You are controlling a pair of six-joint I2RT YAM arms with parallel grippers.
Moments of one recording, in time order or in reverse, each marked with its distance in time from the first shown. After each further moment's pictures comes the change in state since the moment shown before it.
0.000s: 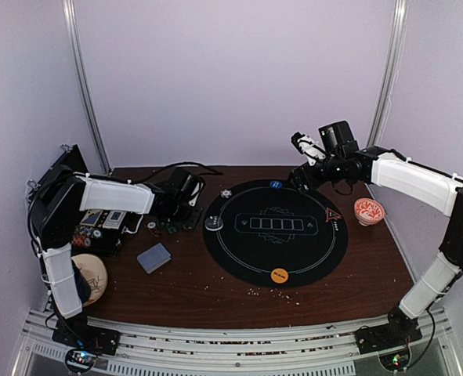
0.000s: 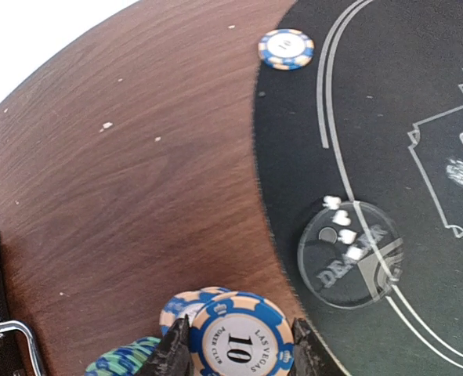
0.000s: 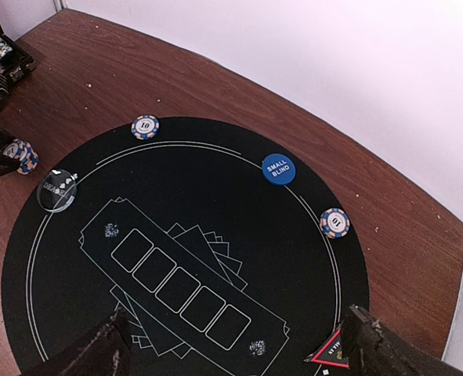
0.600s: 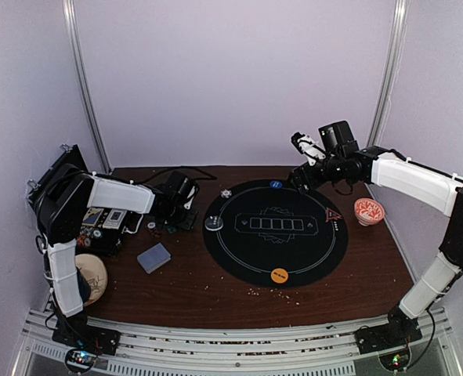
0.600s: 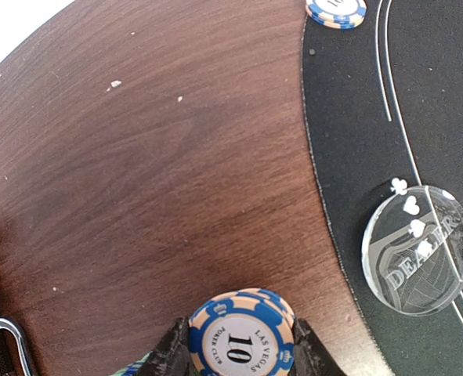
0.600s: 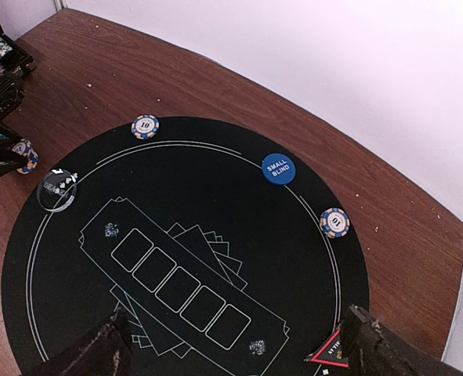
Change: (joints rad) left arm 0.060 0.061 0.000 0.000 0.020 0.000; right arm 0.000 0.000 0.001 -0.002 -0.002 0.000
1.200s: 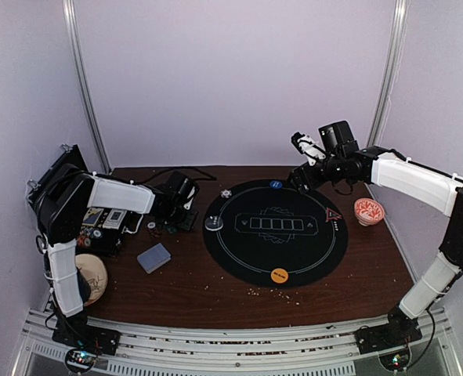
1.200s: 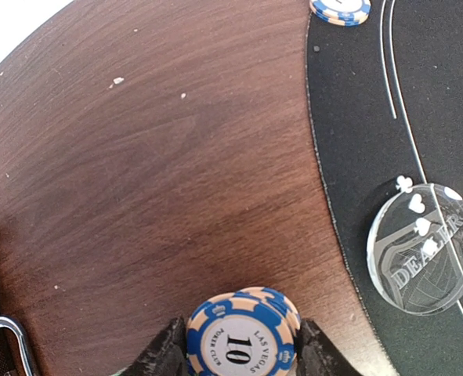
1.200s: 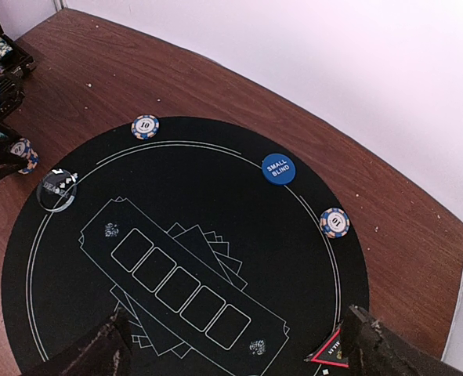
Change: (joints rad) left arm 0.000 0.002 0.000 -0.004 -0.009 0.001; right arm 0.000 0.000 0.000 0.000 0.000 0.000
